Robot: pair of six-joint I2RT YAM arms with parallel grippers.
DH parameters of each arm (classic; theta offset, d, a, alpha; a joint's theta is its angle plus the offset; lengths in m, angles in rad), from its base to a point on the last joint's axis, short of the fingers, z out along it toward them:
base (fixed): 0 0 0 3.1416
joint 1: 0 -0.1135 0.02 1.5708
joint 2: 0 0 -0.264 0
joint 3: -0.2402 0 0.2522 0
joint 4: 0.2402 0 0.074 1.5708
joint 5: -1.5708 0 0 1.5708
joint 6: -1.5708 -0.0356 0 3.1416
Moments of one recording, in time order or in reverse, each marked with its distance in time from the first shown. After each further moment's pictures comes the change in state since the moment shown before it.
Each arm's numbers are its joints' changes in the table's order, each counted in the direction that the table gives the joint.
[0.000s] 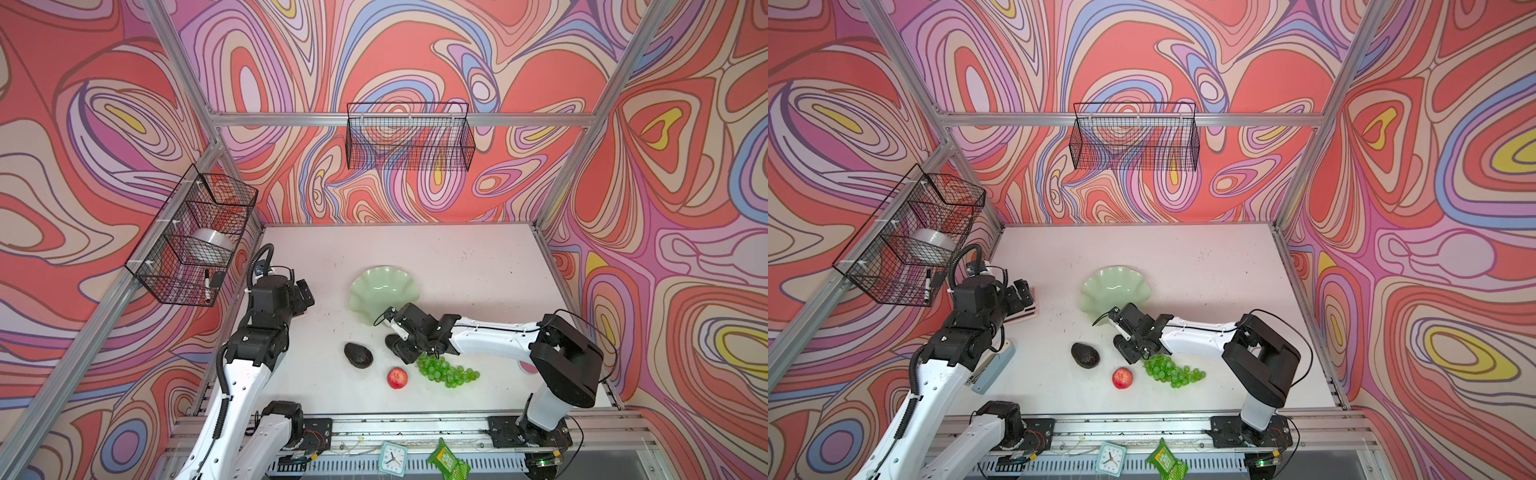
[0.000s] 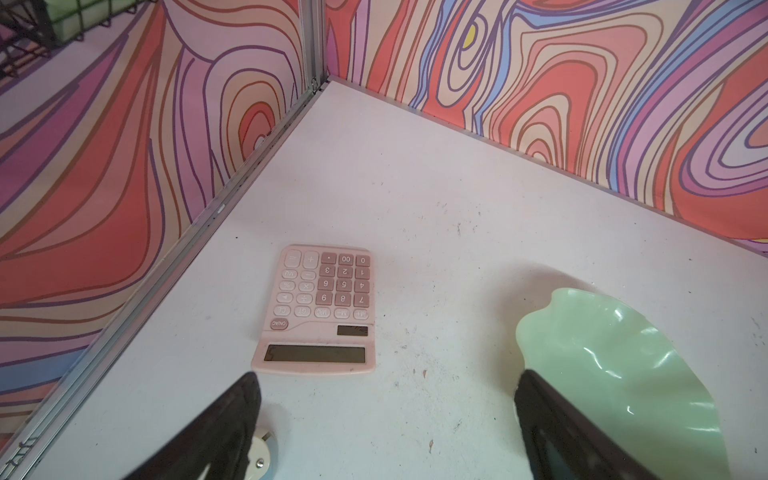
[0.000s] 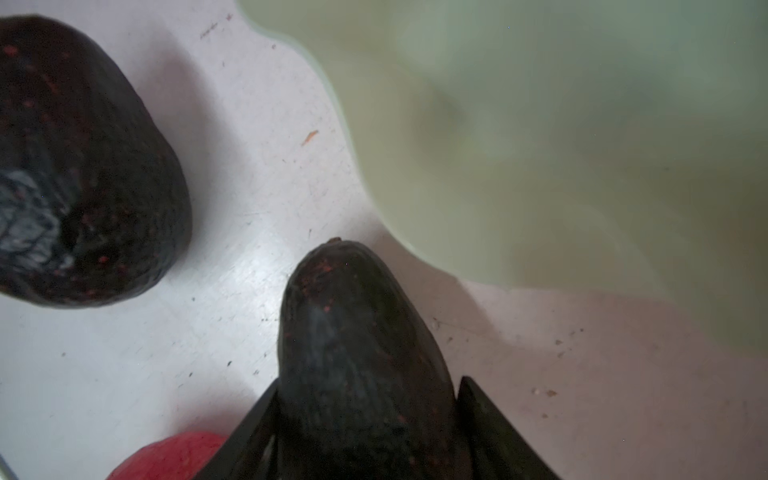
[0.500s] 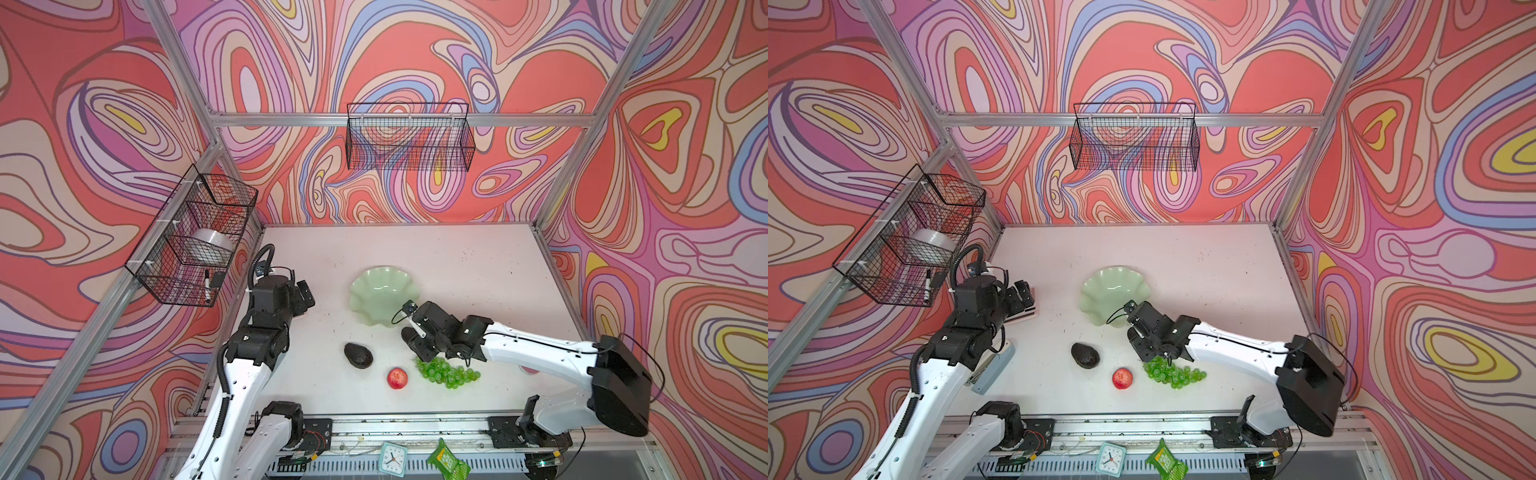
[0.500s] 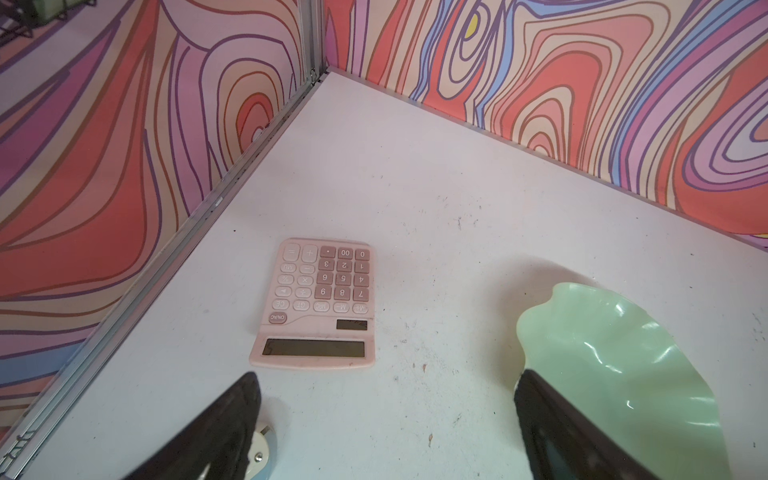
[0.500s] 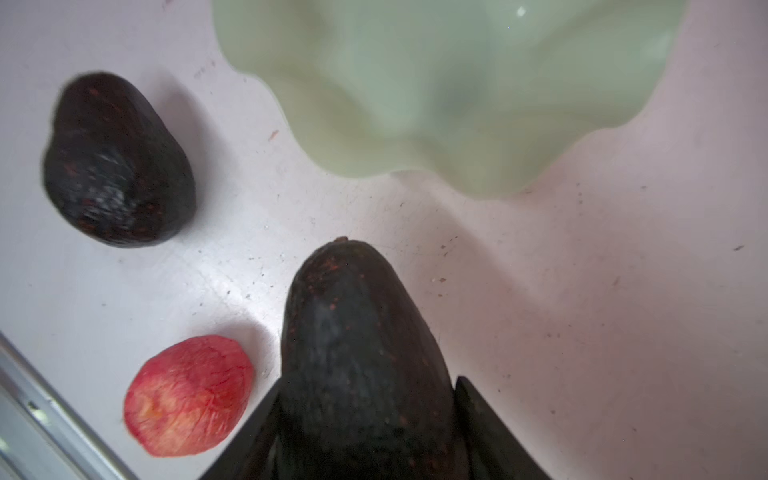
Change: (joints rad) left arm 0.000 0.007 0.001 0.010 -0.005 0.008; right arm -0.003 -0.320 0.042 0.195 -0.114 -0.070
